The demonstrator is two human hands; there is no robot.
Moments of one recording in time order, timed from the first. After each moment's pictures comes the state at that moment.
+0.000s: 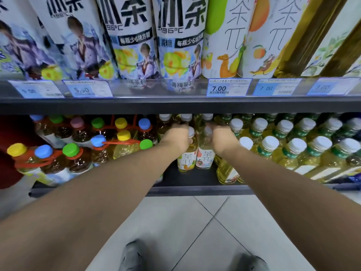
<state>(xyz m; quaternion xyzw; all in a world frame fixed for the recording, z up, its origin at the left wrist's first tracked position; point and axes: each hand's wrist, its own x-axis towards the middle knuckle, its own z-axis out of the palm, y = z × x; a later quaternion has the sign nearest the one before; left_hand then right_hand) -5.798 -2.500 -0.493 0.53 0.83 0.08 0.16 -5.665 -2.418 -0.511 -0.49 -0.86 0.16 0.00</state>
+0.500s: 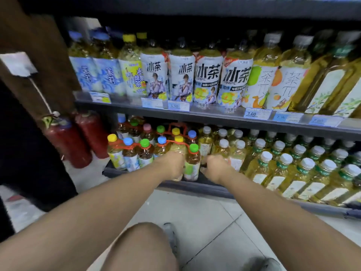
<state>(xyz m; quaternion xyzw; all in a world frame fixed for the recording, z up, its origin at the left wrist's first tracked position) -5.830 -2.737 -0.413 0.54 0.83 -0.01 0.15 -5.688 -2.626 -0.419 -0.36 -0.91 0.17 -0.08</state>
